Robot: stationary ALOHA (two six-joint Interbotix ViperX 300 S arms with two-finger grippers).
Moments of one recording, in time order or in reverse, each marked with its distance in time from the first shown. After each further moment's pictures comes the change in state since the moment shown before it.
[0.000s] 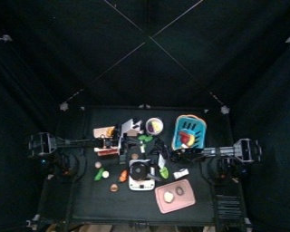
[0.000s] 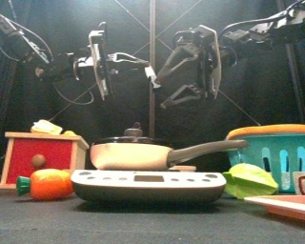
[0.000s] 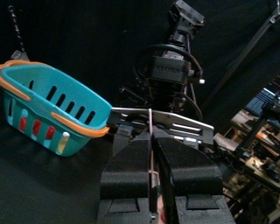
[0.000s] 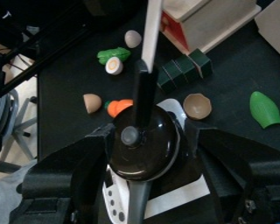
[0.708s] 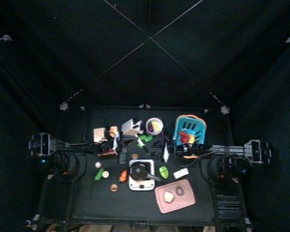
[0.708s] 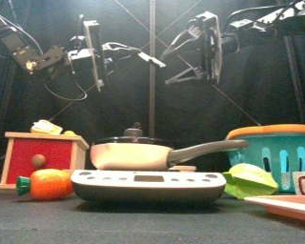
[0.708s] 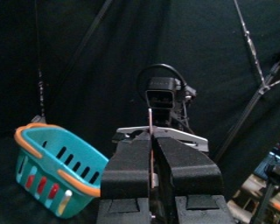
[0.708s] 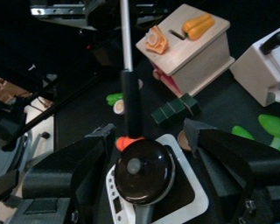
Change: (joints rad) left arm -0.138 0.000 0.048 -0.454 -0.273 0.270; right arm -0.097 -0.150 0.002 0.025 0.000 0.002
